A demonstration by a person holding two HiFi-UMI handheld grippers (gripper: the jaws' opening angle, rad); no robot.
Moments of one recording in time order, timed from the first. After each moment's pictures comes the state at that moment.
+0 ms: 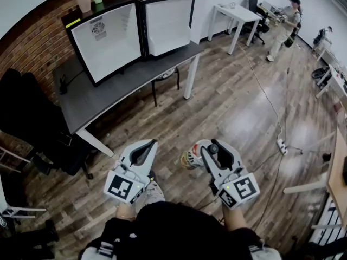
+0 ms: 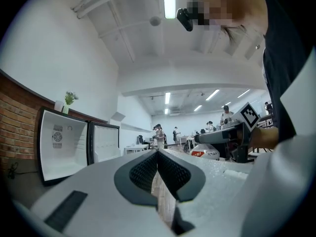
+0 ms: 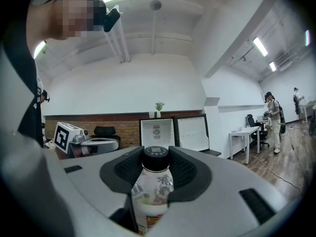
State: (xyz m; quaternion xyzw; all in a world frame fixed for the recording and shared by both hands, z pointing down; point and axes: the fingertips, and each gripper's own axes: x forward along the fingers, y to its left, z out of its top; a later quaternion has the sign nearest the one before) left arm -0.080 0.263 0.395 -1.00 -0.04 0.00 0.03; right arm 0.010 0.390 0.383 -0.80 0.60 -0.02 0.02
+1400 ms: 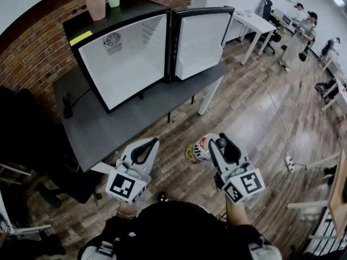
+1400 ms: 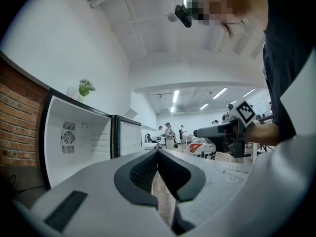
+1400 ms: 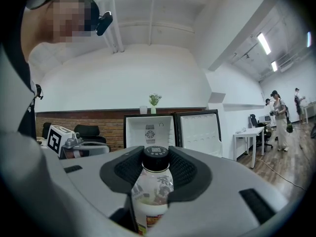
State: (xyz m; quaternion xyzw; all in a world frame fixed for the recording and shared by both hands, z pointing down) left arm 0.010 -0.022 0.393 -1.00 -0.01 0.00 0.02; right arm 0.126 0.111 0.368 -0.81 0.59 -0.01 0.02
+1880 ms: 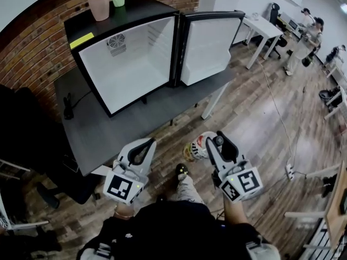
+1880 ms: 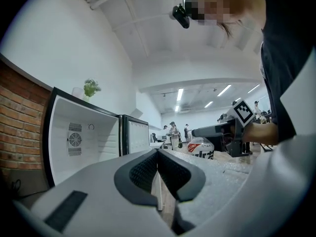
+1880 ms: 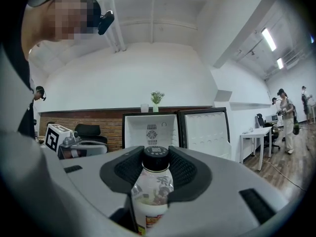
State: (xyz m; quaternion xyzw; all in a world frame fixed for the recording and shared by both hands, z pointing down) left arm 0.030 -0.069 0.397 -1.00 0.02 -0.01 0.02; right arm 0.158 0.052 0.371 -0.79 0.61 -0.01 0.02
